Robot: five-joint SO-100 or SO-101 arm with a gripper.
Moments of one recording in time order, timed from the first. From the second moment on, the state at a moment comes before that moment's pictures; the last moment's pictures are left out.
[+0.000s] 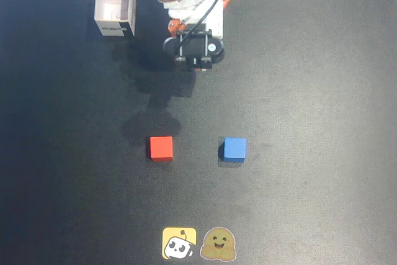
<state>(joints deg) -1.9 176.6 164.8 72.6 89.9</state>
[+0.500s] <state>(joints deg) -1.9 176.6 164.8 72.6 87.7</state>
